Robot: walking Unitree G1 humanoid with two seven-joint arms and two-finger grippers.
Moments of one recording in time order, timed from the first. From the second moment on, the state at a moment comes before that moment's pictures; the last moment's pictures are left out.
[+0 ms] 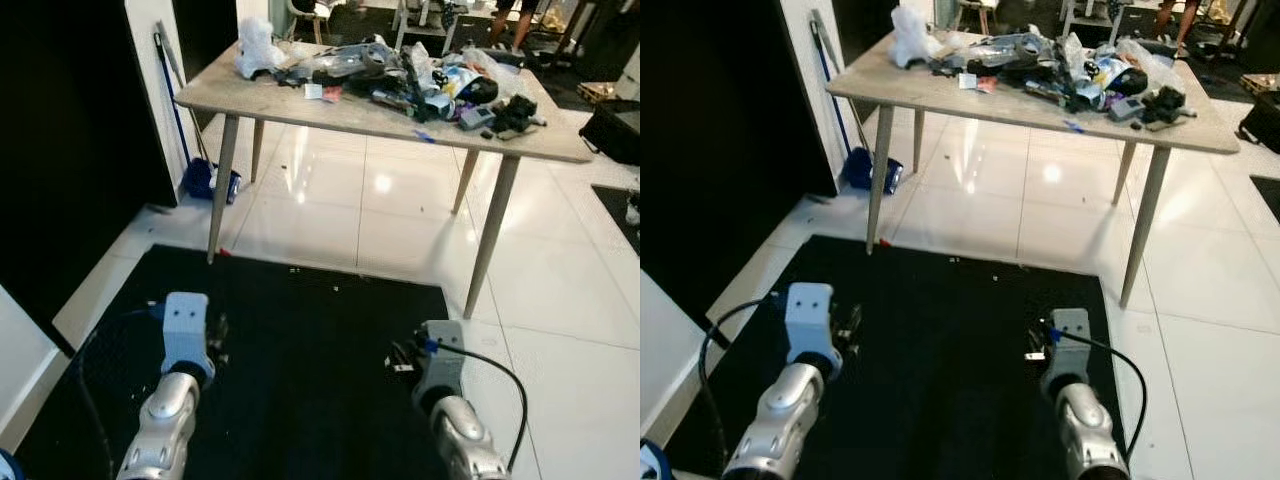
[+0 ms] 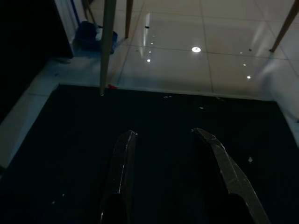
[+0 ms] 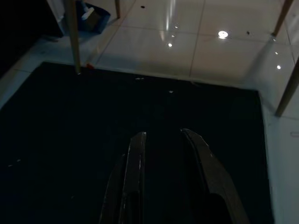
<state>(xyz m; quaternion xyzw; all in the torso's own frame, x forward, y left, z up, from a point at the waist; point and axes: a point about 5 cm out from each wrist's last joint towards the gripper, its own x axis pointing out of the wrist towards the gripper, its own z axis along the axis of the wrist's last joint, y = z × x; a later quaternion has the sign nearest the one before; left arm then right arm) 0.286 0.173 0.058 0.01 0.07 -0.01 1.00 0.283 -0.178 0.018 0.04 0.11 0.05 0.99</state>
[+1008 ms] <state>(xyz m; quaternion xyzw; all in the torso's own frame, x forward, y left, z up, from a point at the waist) 0.286 0.171 0.057 0.01 0.07 -0.01 1.00 0.282 -0.174 0.017 0.04 0.12 0.06 0.99</state>
